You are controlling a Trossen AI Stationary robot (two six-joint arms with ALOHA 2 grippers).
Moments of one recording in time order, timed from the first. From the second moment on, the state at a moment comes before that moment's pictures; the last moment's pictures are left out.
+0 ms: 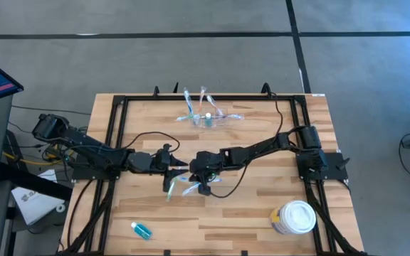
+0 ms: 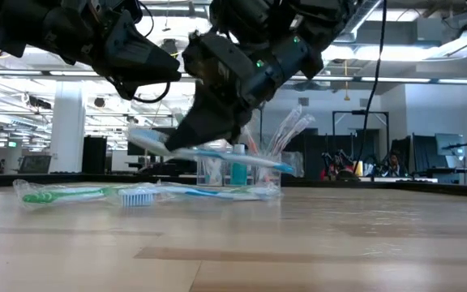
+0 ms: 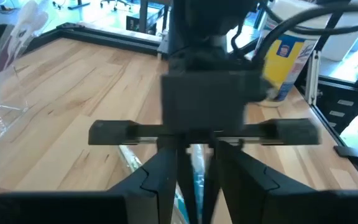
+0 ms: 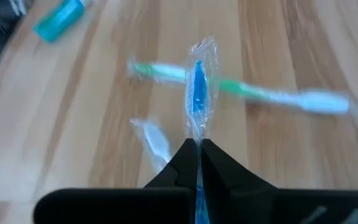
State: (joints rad) left arm -0.27 1.24 0.40 0.58 -0.35 -0.27; right arm 0.11 2.06 1.29 0.04 -0.13 0.17
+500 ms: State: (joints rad) left arm -0.27 1.24 0.40 0.58 -0.36 -0.27; right arm 0.07 1.81 1.07 0.17 -0.05 0.17
